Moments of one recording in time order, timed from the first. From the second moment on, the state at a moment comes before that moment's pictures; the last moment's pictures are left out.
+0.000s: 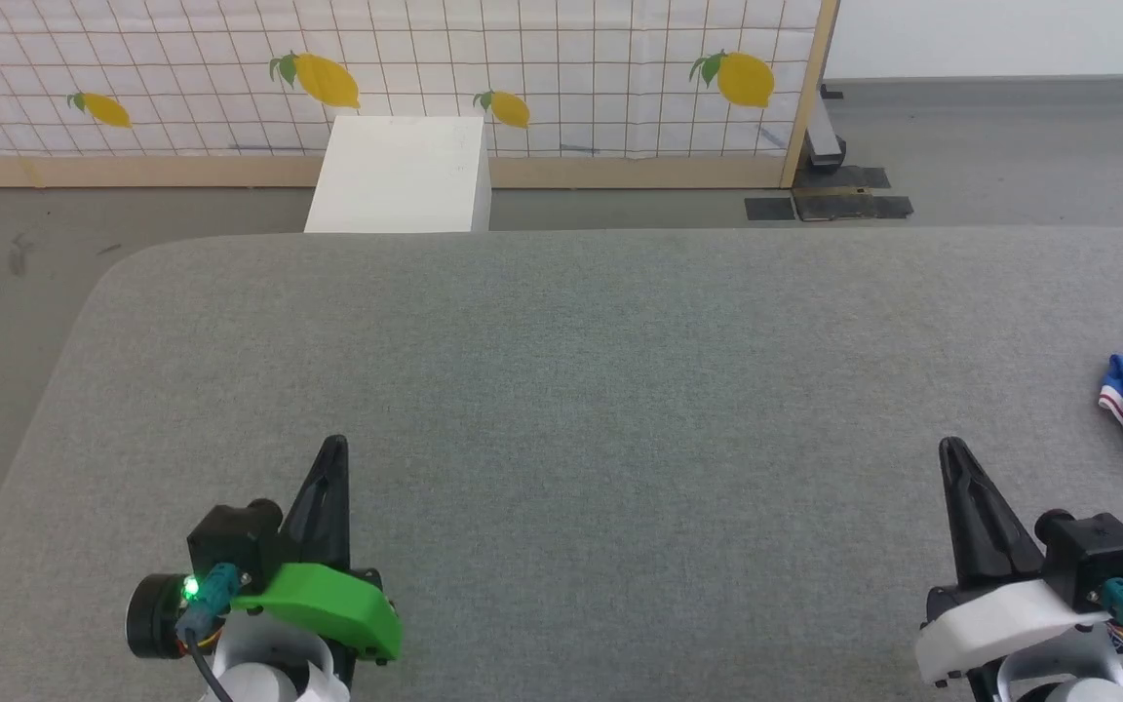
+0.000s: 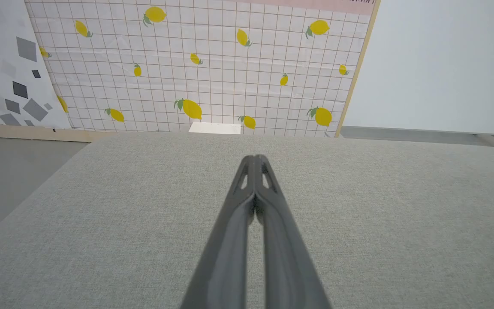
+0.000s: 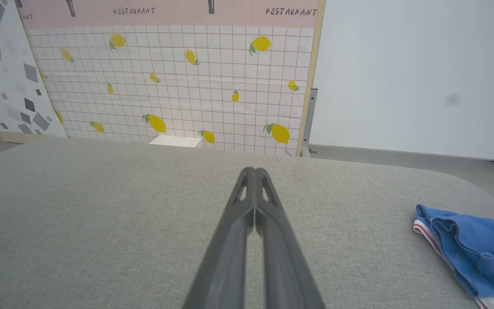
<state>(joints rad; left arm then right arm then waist) -0.05 0.05 -0.04 0.12 -0.15 -0.07 -0.15 0.04 -0.05 -0.07 0.04 0.03 0.13 -0.13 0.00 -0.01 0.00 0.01</state>
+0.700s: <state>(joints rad) -0.04 0.05 -0.03 0.08 -0.10 -0.05 -0.10 0.04 -0.05 -0.04 0.03 0.02 0.13 -0.09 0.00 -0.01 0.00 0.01</state>
